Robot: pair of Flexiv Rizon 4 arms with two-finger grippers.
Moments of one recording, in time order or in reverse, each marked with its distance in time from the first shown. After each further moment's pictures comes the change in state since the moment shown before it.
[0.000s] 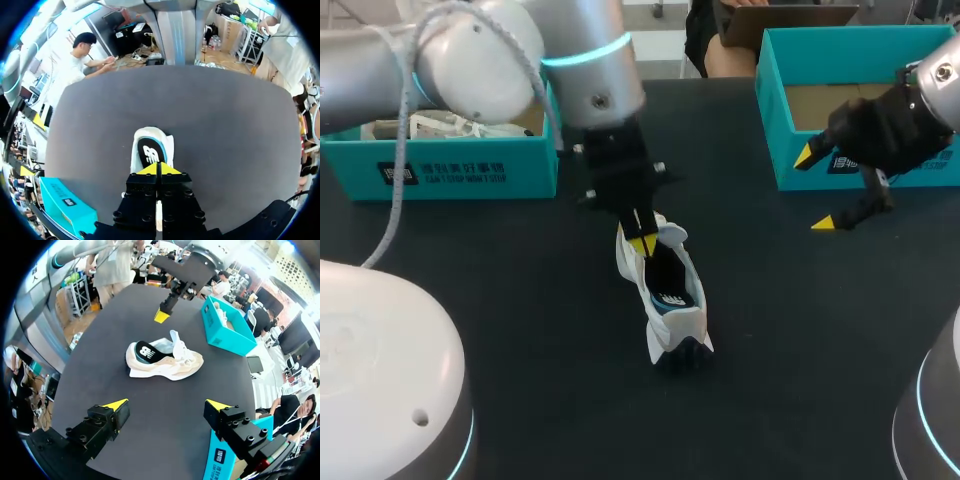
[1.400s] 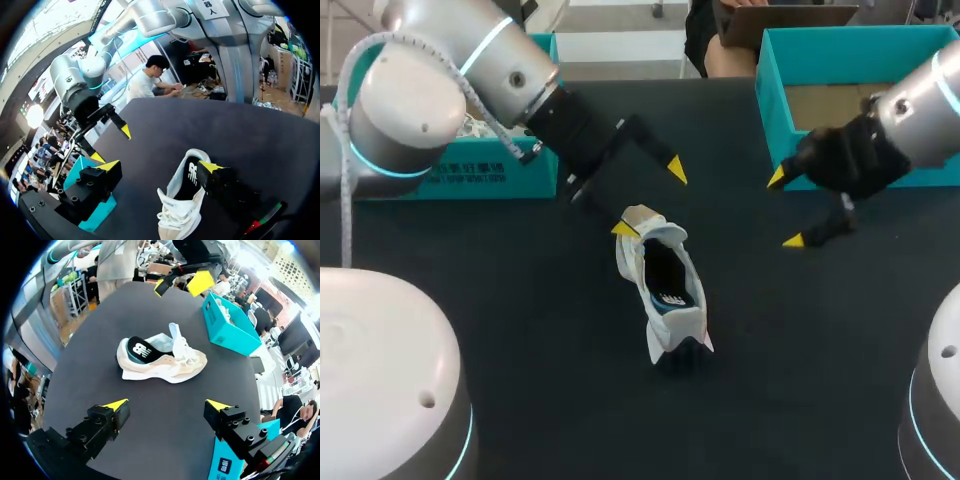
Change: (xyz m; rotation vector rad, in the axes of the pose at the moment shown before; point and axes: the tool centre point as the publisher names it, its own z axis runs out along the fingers) left arm -0.029 -0.001 -0.058 0.292 -0.533 -0.279; right arm -0.002 -0.001 0.047 -0.007 -0.005 0.001
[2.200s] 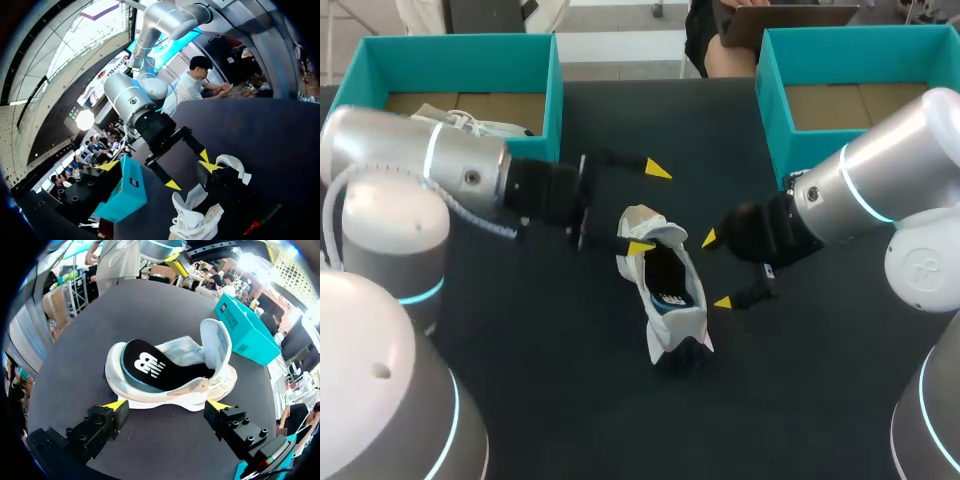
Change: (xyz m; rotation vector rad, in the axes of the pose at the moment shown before) left arm 0.002 0.000 0.003 0.037 -0.500 0.007; right arm 0.041 0.033 0.127 -0.056 -0.004 -0.018
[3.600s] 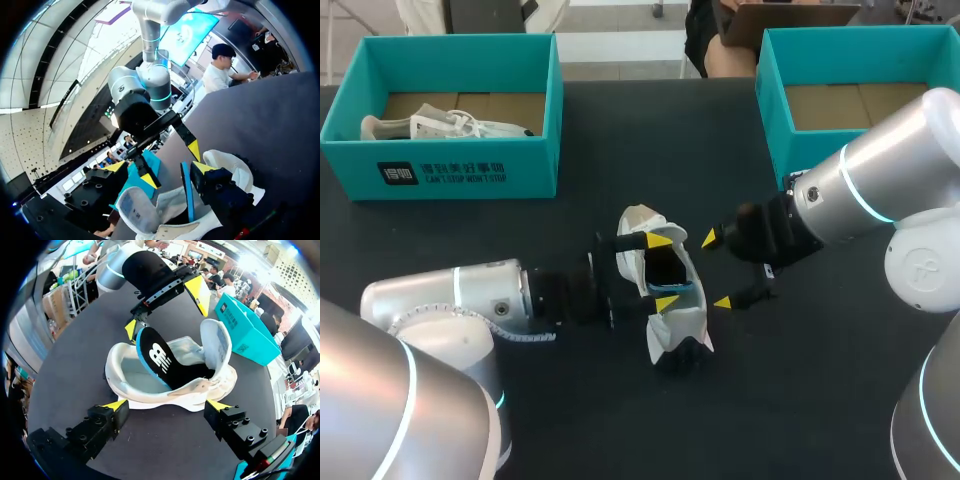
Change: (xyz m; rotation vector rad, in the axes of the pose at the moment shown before) left arm 0.073 0.030 0.042 -0.009 -0.375 0.011; right arm 0.001 0.001 0.000 -0.002 0.001 0.000
